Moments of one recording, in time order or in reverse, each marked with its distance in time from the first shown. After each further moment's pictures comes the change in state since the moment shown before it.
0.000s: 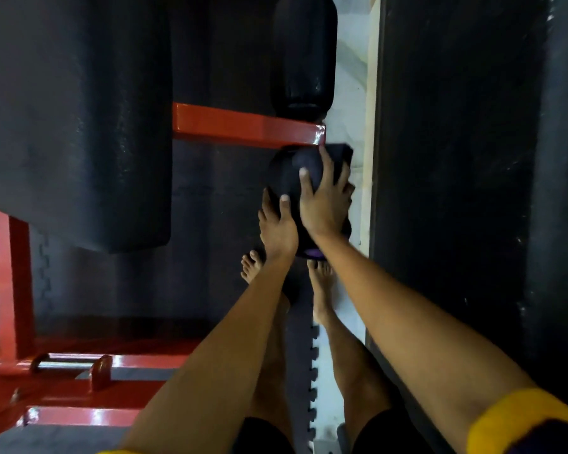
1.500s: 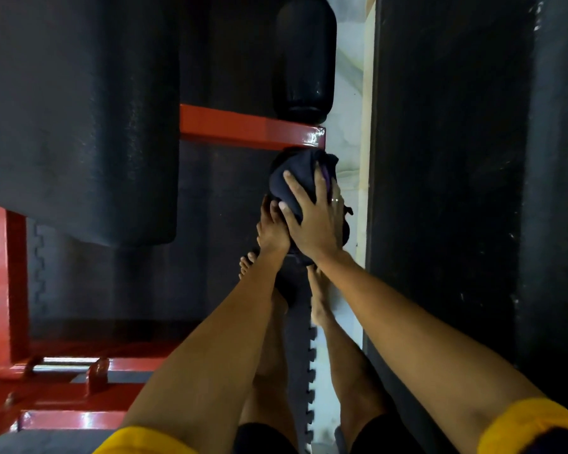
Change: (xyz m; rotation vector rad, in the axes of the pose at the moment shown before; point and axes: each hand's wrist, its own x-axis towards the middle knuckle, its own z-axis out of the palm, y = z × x) left_hand 0.030 -0.038 -0.008 0.001 -0.079 -0.056; right_hand -0.032 0.017 0.000 -0.267 0.011 -0.495
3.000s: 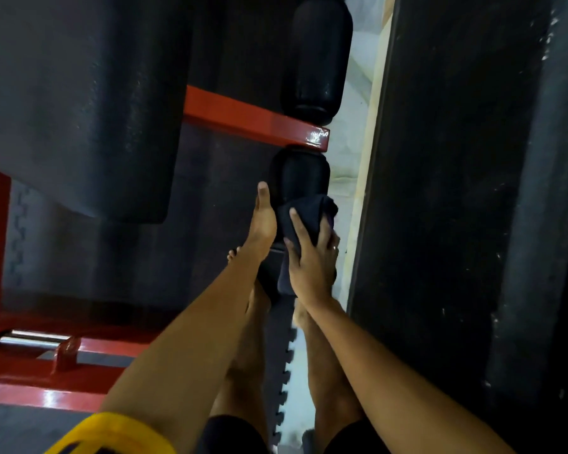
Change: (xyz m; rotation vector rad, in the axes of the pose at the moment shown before) left_hand 0.015 -0.005 -0.002 -0.319 -0.134 -0.170; right_hand -0.081 0.004 -0.006 0.092 -0.113 0.166
